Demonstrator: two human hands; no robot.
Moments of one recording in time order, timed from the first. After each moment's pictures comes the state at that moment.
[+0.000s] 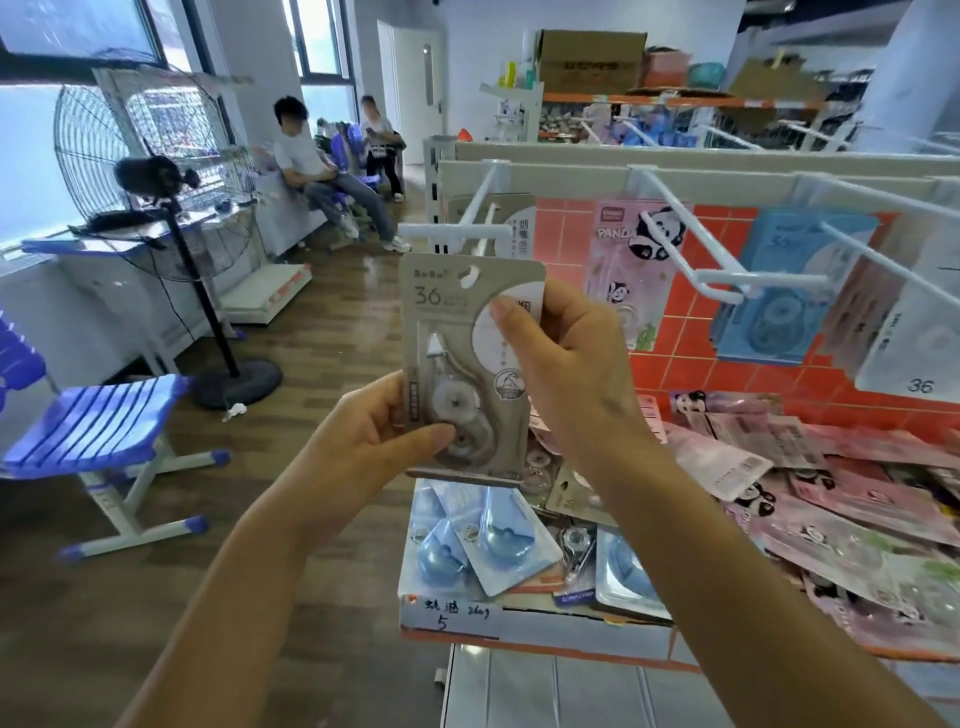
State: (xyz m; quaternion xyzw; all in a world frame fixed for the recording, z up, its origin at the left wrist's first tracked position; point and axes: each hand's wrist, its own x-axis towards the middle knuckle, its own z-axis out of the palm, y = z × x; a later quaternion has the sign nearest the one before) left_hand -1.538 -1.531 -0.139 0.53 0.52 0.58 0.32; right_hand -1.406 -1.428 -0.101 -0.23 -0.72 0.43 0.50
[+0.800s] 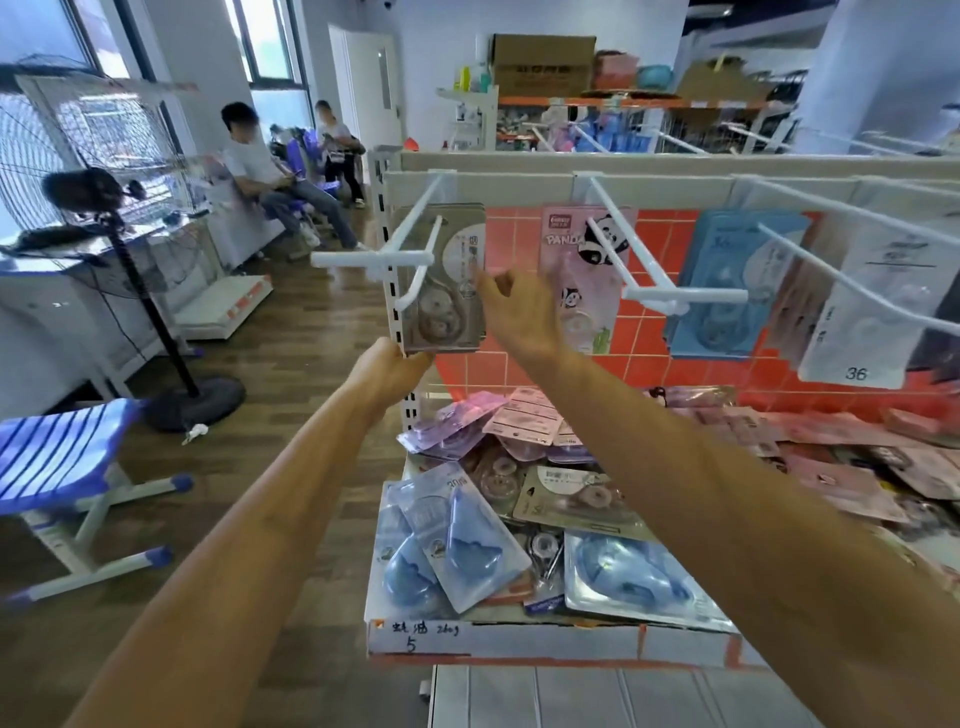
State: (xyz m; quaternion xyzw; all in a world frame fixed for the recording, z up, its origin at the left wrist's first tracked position) left_hand -1.588 -1.378 -0.163 0.42 0.77 0.42 0.23; right_hand -1.452 -1.306 -0.111 -0.43 -0.76 0.29 0.39
